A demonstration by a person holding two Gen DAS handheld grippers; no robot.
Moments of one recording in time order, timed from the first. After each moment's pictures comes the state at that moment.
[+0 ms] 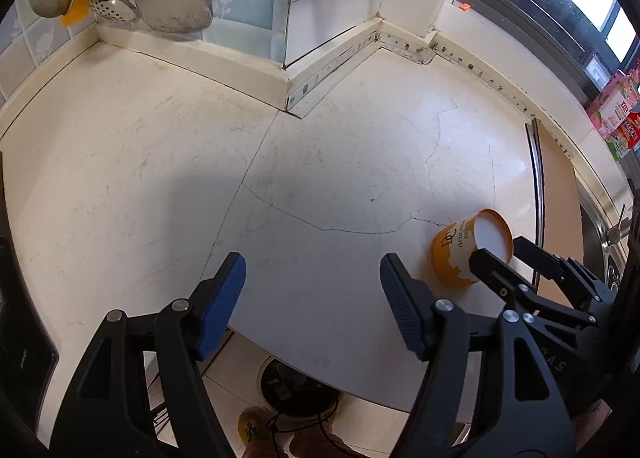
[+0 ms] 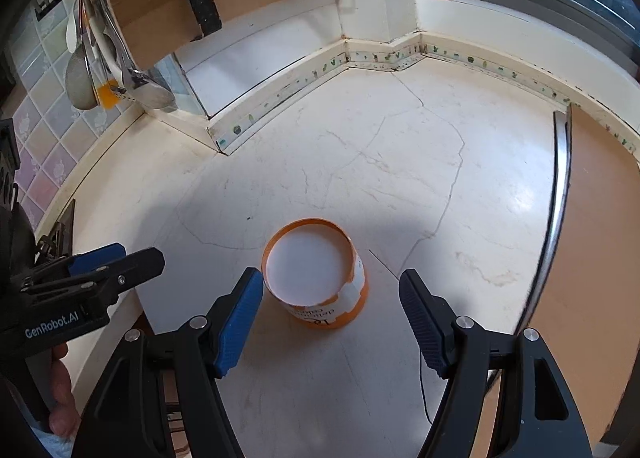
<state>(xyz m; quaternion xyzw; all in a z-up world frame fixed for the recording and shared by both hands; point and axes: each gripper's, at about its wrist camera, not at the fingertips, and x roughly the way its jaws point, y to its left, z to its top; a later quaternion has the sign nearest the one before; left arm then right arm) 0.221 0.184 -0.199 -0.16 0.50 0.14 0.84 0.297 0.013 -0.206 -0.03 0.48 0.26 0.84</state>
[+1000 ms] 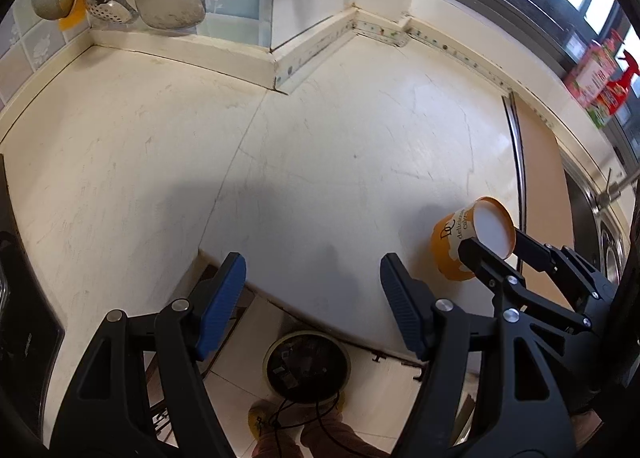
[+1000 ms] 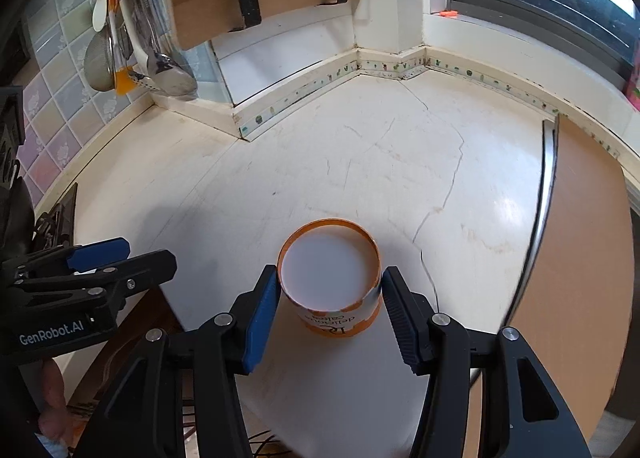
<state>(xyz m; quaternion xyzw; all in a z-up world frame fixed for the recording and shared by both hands) 0.172 0.165 -0.190 -0.13 0.50 0.10 0.85 0.235 0.011 -0.199 -0.05 0.45 0.25 0.86</state>
